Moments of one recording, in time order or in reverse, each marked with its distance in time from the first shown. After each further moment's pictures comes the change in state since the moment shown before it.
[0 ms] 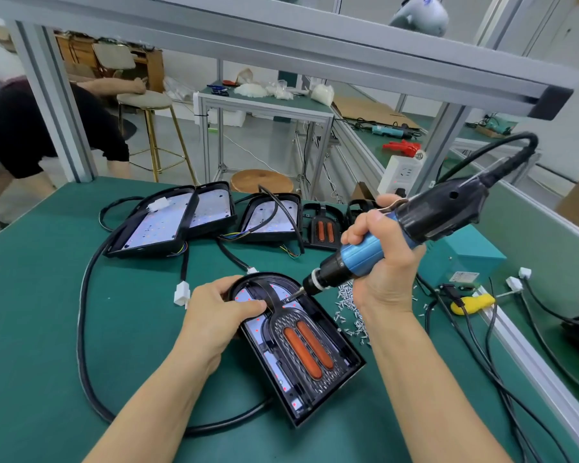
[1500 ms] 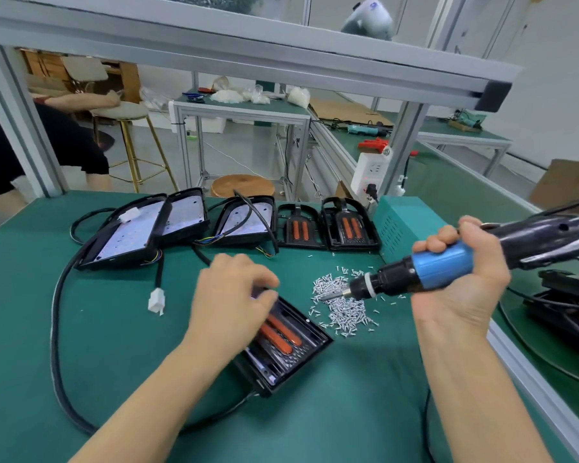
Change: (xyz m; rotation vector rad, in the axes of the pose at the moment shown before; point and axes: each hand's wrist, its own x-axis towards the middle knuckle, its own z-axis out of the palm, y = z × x) left_hand -0.014 0.026 0.036 0.973 -0.003 0.617; right_hand -0.005 -0.072 -0.064 0.222 0.303 -0.018
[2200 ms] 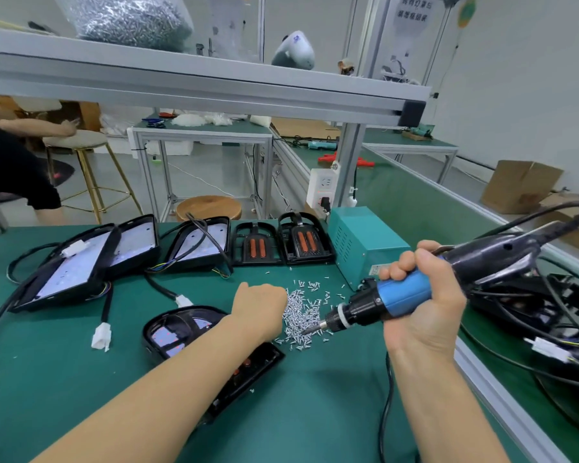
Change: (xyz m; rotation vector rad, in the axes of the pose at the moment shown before) left_hand 0.054 0.055 0.088 0.614 -0.481 0.203; right_hand -0.005 -0.032 -0.024 -0.075 0.039 -0.049
